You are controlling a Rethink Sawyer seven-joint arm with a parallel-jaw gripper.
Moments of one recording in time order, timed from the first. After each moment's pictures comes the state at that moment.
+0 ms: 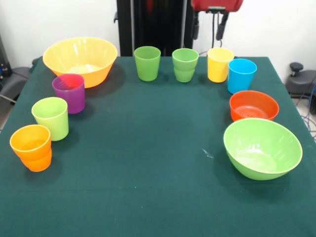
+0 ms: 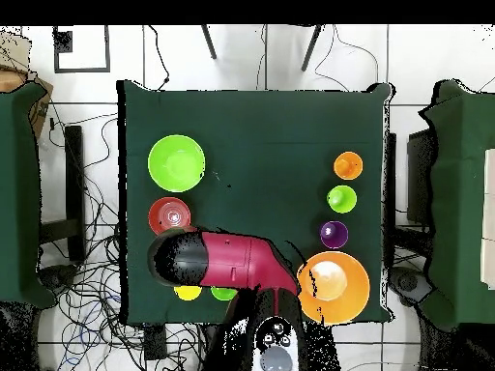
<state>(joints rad) -0.06 -0.89 -0.07 1.94 0.00 0.56 1.64</state>
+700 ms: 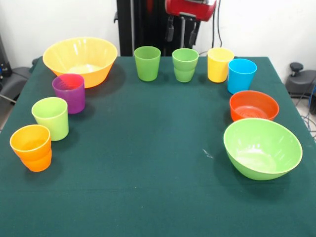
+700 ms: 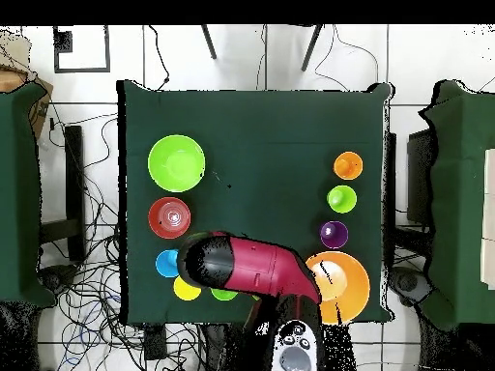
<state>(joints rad) -0.07 -0.83 -0.17 1.93 0.00 0.53 1.77</state>
